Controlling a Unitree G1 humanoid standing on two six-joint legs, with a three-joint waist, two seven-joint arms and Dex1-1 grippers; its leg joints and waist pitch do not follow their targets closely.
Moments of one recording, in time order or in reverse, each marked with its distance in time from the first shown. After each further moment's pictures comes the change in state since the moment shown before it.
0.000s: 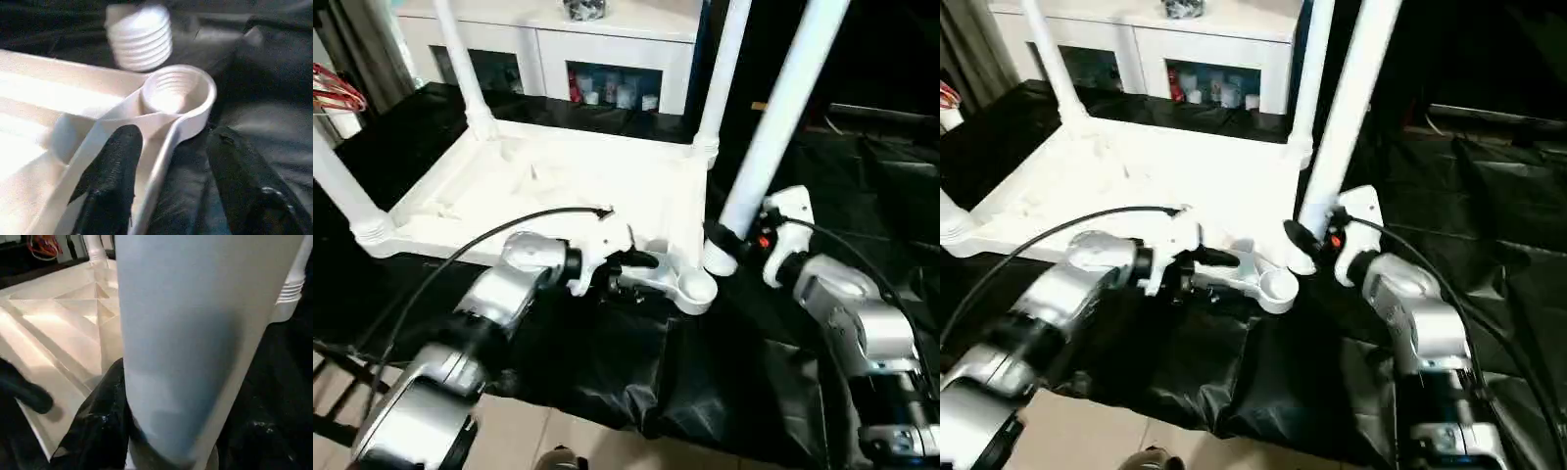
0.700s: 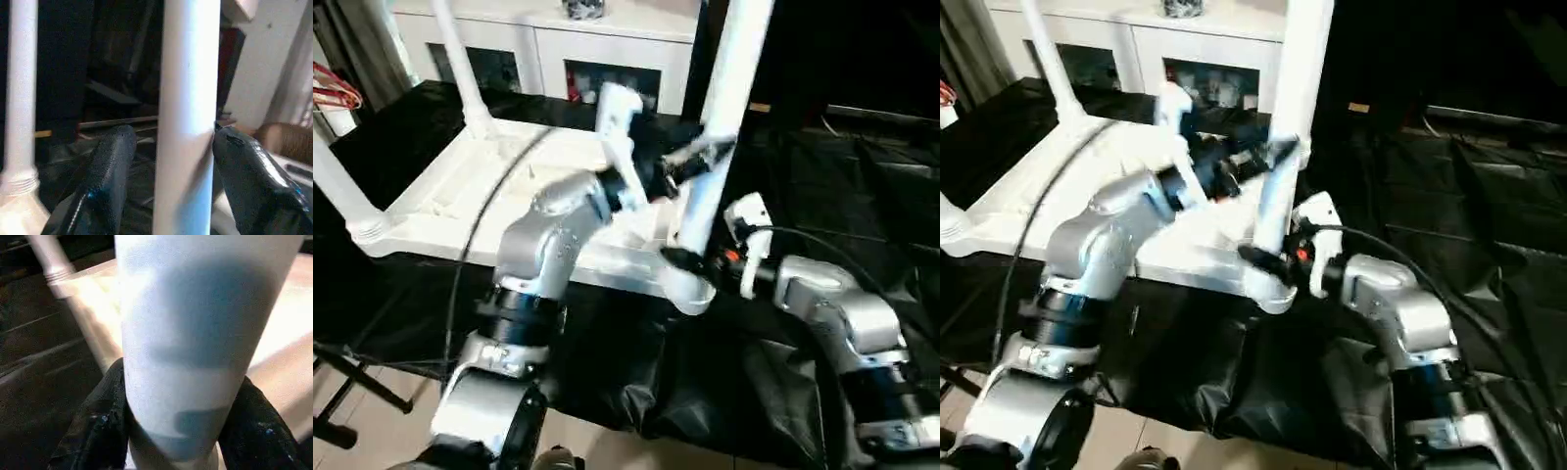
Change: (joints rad) left arm -0.014 -0.247 0.340 -0.491 -0.358 0.426 0.432; right arm -0.072 0.009 0.100 0.027 0.043 0.086 0.162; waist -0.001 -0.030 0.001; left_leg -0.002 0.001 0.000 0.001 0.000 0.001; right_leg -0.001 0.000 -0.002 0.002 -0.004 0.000
